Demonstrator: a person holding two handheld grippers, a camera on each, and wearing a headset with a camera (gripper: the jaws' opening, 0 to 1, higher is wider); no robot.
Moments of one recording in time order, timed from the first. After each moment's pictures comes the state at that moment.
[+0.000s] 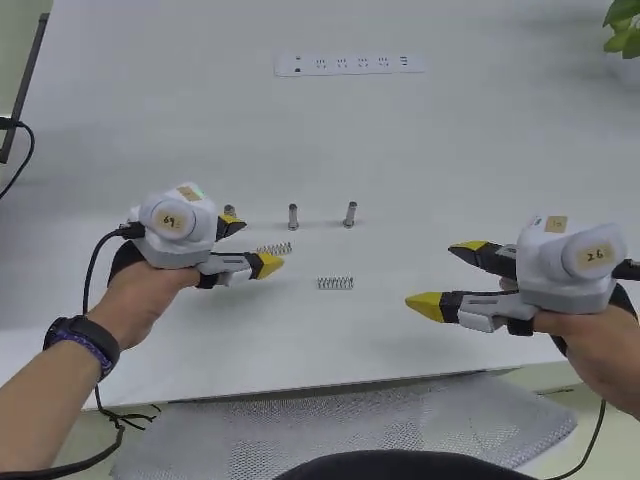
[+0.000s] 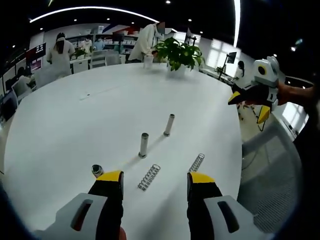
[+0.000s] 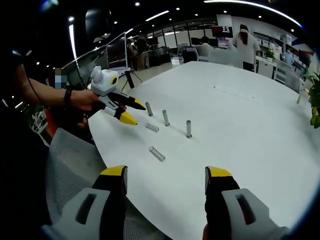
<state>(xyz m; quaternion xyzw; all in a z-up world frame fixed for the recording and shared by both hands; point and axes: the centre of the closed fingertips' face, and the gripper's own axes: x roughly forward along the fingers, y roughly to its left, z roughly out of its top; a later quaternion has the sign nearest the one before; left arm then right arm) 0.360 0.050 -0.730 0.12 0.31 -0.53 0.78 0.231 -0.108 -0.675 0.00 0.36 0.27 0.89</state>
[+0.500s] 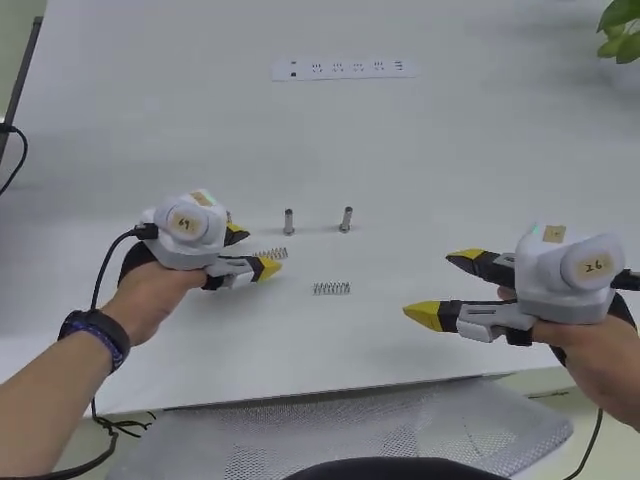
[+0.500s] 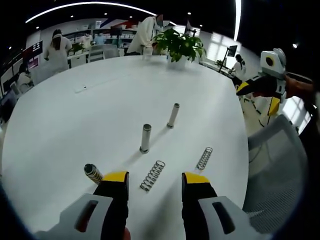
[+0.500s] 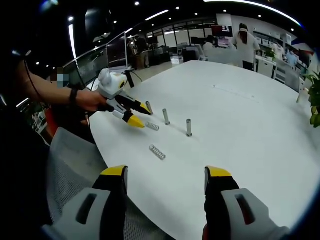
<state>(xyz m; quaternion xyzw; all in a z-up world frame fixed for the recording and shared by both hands) 0.365 0.043 -0.754 0.14 0.34 -0.53 0.77 0.229 -0.110 -0.676 0.00 0.36 0.27 0.89</state>
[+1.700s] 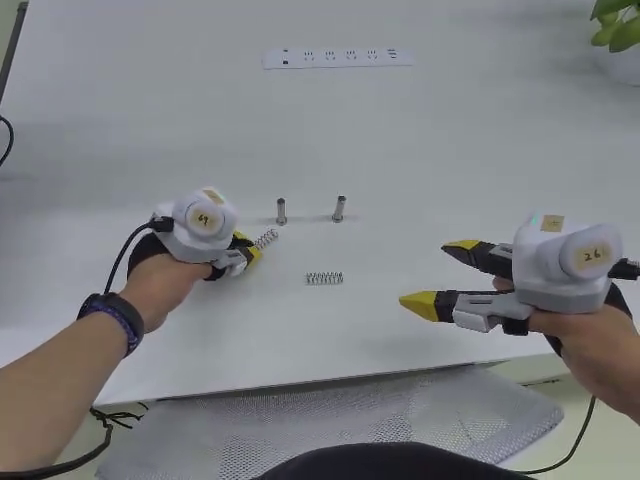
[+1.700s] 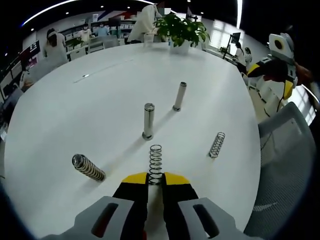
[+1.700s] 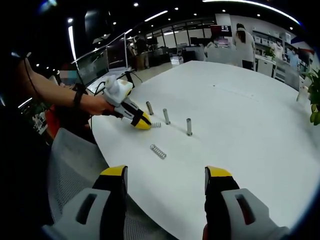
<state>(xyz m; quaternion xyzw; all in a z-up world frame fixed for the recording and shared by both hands) 0.366 0.047 -0.783 0.19 0.36 -0.51 0.76 0.223 -0.107 -0.673 0.01 0.36 0.27 0.89</state>
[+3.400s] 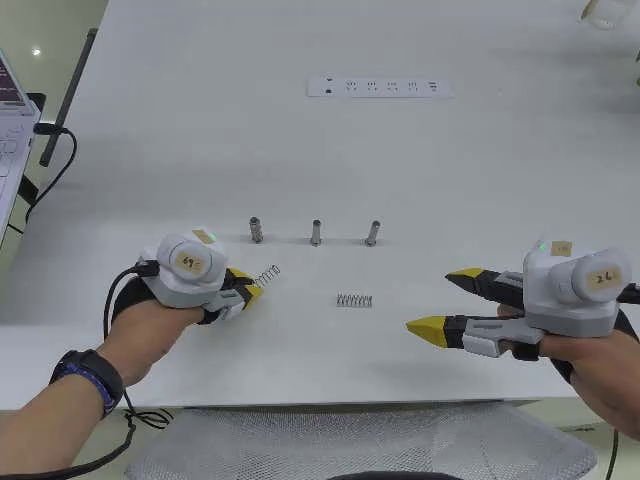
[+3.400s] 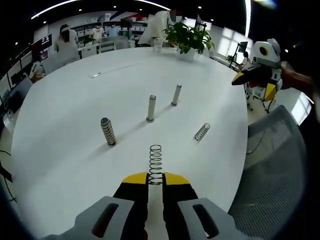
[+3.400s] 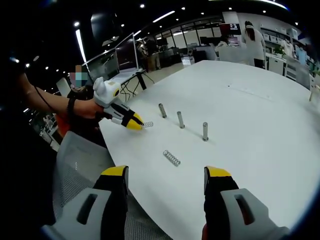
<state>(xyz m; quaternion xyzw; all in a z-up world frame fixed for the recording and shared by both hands) 0.336 0.103 -0.756 0.16 0.37 -0.48 0.78 0.235 -0.082 -0.678 0.03 0.36 0.32 0.88</state>
